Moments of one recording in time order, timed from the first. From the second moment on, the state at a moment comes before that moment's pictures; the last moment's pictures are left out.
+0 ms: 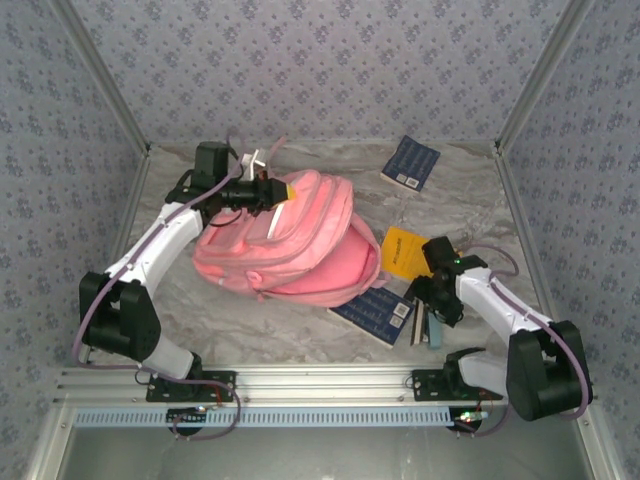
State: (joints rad) left arm -0.29 1.51 1.27 -0.36 0.92 -0.70; right arm 0.25 1.19 0.61 -0.86 -0.03 0.82
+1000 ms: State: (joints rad) left arm -0.28 1.51 1.27 -0.35 0.93 -0.70; right arm 0.32 1.22 0.64 -0.87 0.05 0.82
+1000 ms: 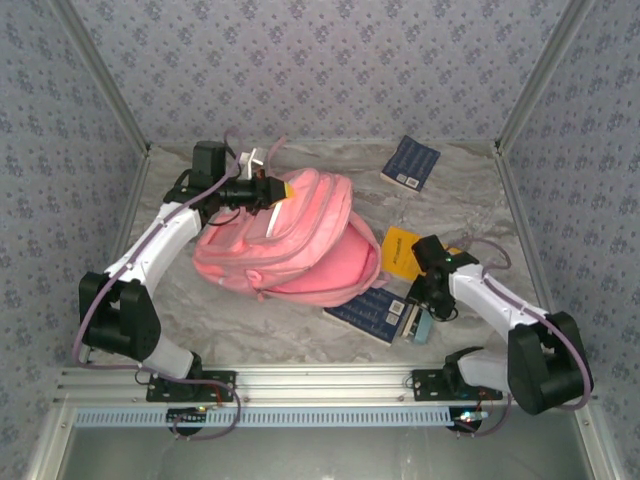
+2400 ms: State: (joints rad) left arm -0.28 1.49 1.38 -0.41 1.07 -0.62; right arm 0.53 1.43 0.99 -0.19 -0.23 1.04
